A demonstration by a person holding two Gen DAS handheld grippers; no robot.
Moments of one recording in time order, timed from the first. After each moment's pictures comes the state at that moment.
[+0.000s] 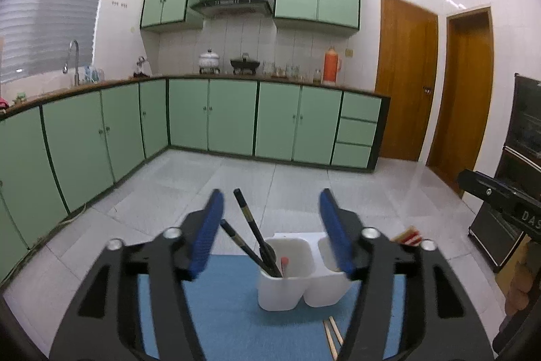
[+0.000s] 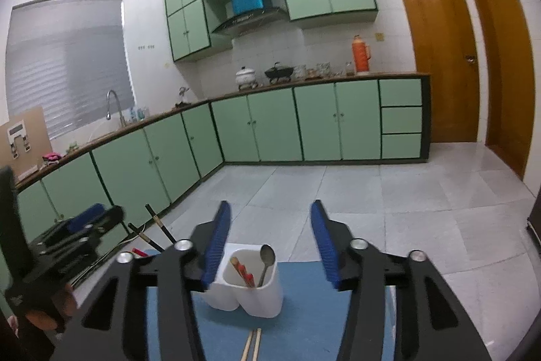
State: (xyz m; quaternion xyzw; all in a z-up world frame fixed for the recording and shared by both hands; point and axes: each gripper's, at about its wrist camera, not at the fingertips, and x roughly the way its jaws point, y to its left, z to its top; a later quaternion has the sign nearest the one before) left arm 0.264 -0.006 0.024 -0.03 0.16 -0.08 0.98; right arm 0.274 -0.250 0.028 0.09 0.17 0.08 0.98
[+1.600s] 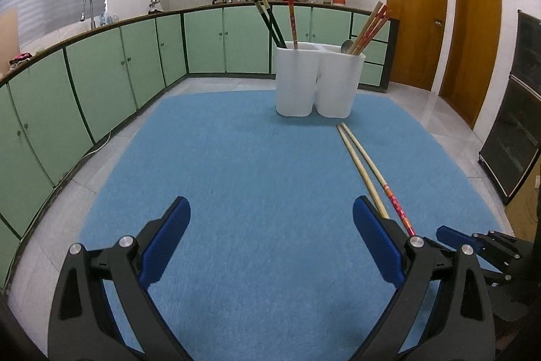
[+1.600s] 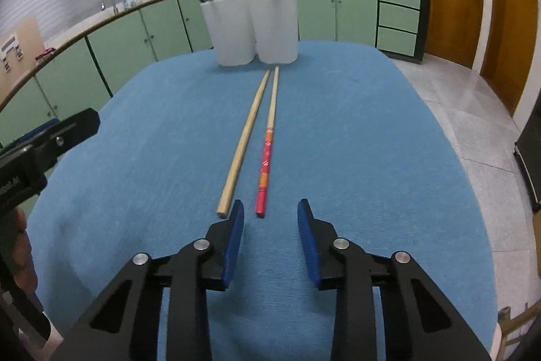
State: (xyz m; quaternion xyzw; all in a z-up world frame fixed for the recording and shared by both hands) left arm 0.107 0.006 -0.127 0.01 0.31 -0.04 0.95; right arm 0.115 -0.168 -0.188 0.04 0.40 0.08 0.91
